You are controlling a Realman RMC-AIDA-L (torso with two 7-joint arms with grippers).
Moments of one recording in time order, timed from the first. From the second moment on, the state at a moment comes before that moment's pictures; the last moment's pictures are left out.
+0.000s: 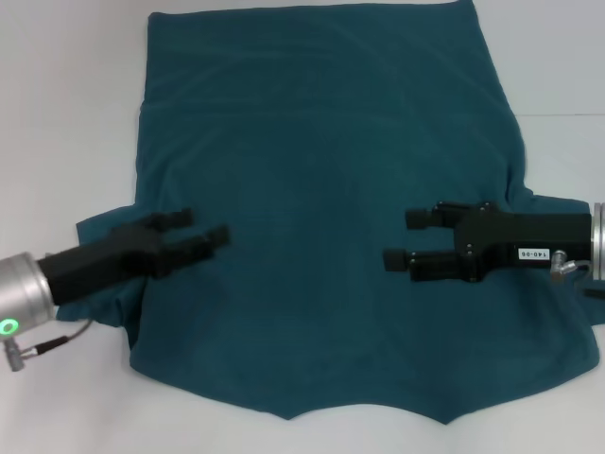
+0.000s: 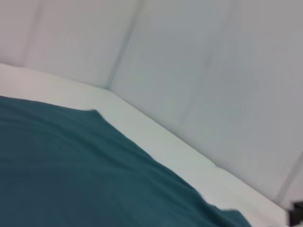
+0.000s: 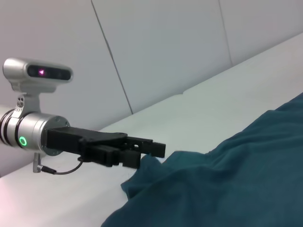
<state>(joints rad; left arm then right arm) -0.50 -2.15 0.43 0.60 2.00 1.45 -1.47 0.63 2.07 -0.67 -0.66 -2.06 -1.53 1.53</state>
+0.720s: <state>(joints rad) -0.44 -2.15 0.32 0.61 1.99 1.11 -1.63 0.63 2.08 -0.67 -0.62 -2.02 -1.50 1.54</state>
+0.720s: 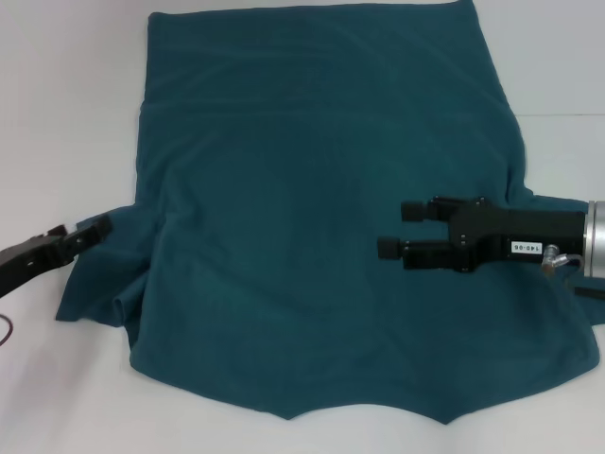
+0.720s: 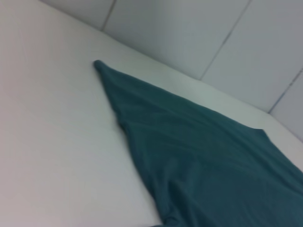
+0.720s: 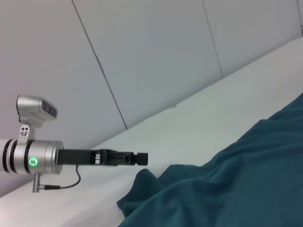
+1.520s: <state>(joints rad) -0.42 -2.16 0.37 0.60 2.01 1.11 -1.63 0.63 2.07 -0.67 -0.62 -2.02 -1.50 1.54</state>
